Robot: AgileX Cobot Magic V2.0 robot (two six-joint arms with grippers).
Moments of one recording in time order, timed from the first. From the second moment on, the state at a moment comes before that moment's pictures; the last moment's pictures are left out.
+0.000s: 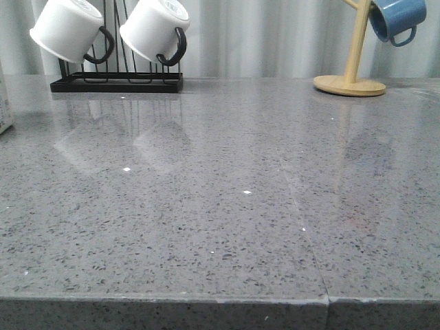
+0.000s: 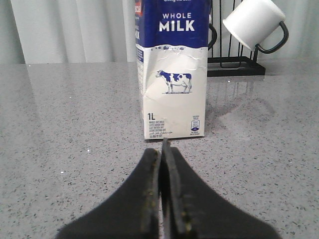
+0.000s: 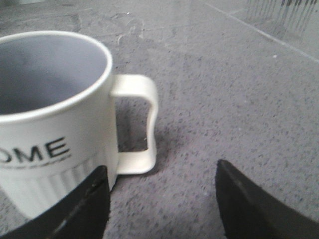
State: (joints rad) left arm -0.04 0.00 -0.01 -0.02 0.13 0.03; right arm -0.55 1.18 -0.33 0.01 -0.48 -0.03
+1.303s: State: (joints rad) left arm -0.04 0.00 -0.01 -0.02 0.13 0.03; right arm -0.58 1.45 -0.46 -0.07 -0.75 -0.02
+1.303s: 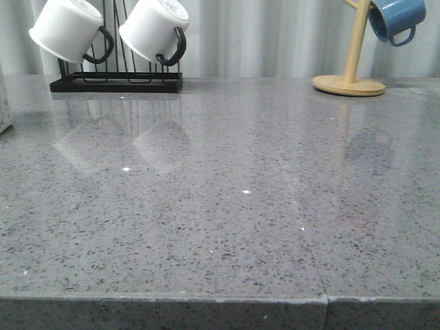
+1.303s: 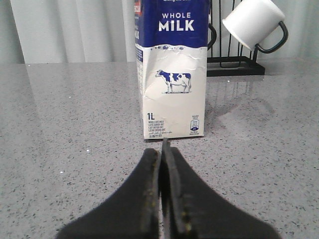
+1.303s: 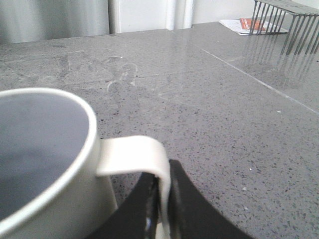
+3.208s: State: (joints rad) left arm -0.04 0.00 -0.01 -0.02 0.13 0.03; right arm 0.22 1.57 -0.61 -0.21 -0.68 0.33
